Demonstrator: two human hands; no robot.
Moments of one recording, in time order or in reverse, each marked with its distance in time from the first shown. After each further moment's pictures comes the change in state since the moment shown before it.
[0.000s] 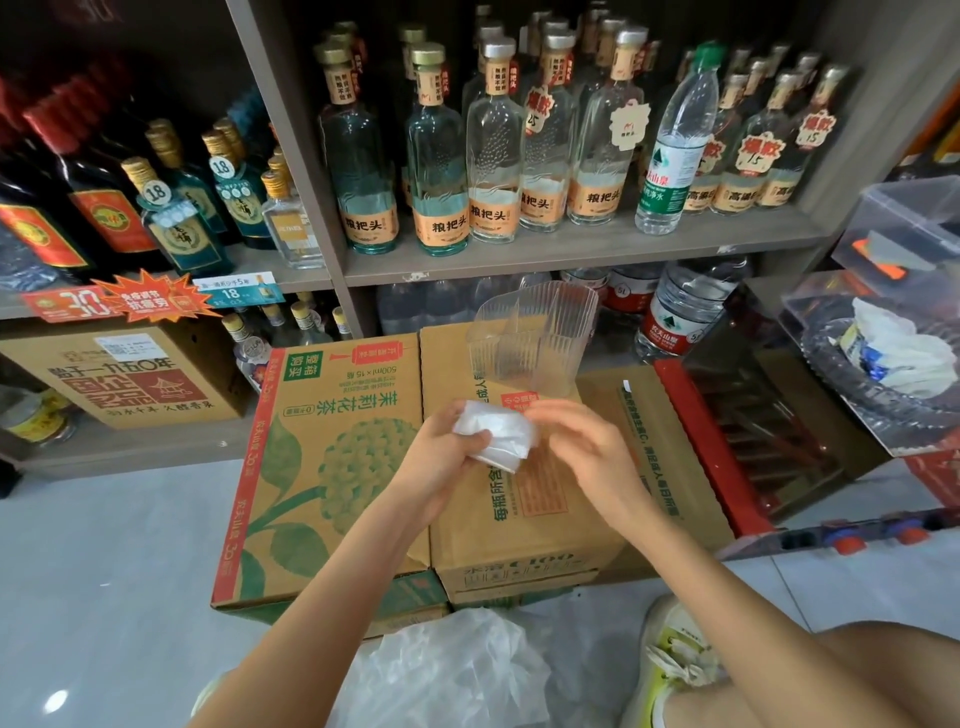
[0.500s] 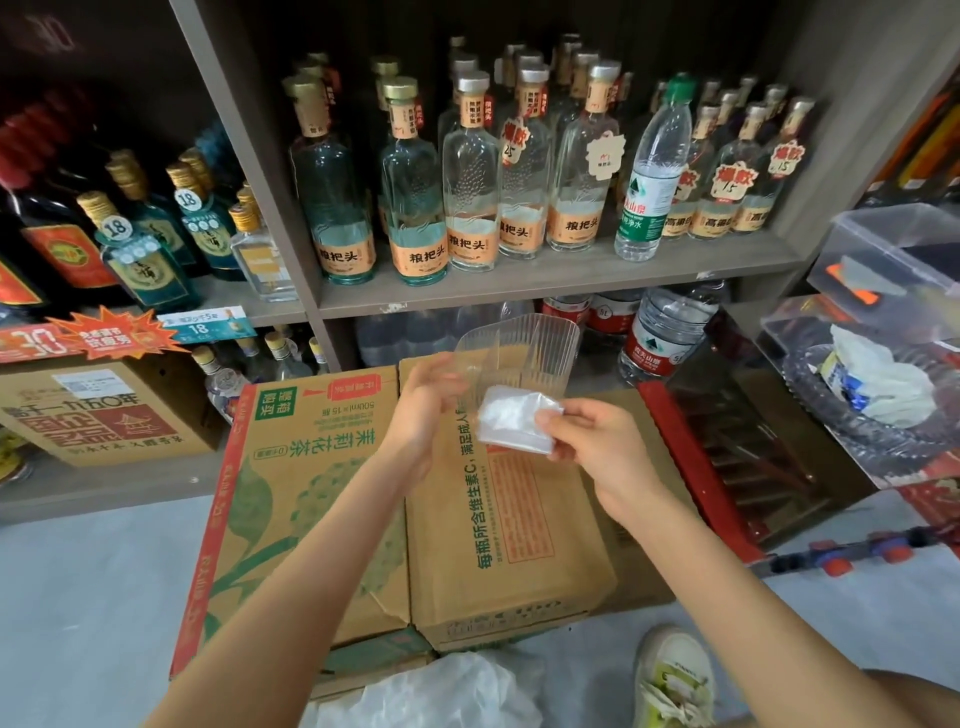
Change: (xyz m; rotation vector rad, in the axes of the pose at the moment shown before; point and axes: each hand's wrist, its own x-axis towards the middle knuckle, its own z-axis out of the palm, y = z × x) left_hand 0.053 0.050 0.016 0.174 0.088 0.189; right_hand 0.044 -0.020 -0.023 0.340 0.174 0.469
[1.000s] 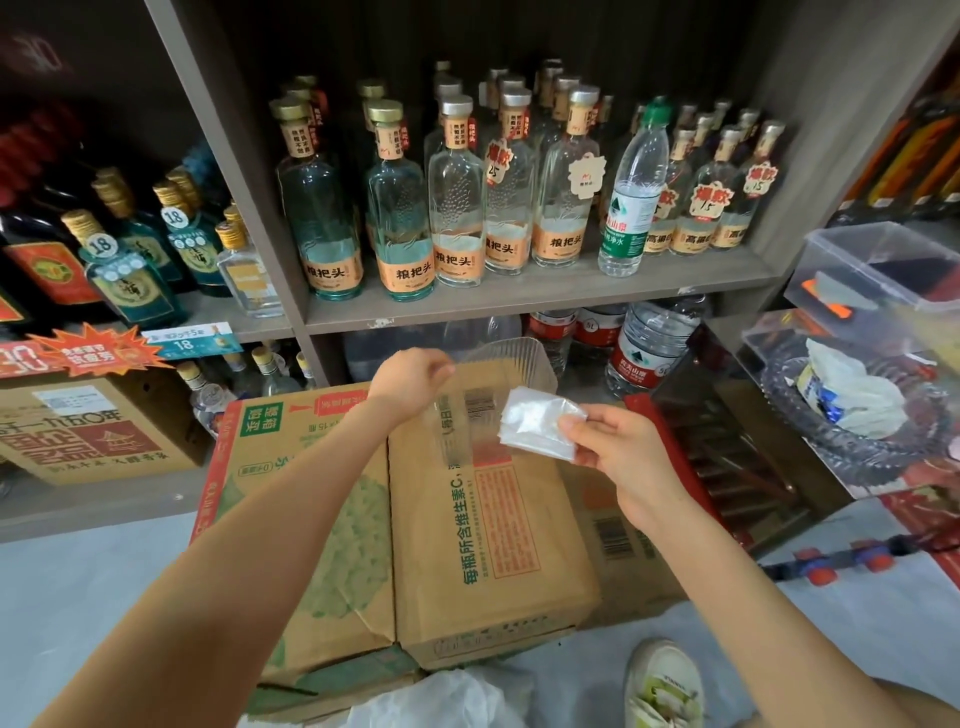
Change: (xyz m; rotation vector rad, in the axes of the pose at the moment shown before) left_hand 0.077 0.011 -0.012 1.105 -0.089 0.332; right_hand -0.002 -0.010 -0.032 0.012 0.048 0.013
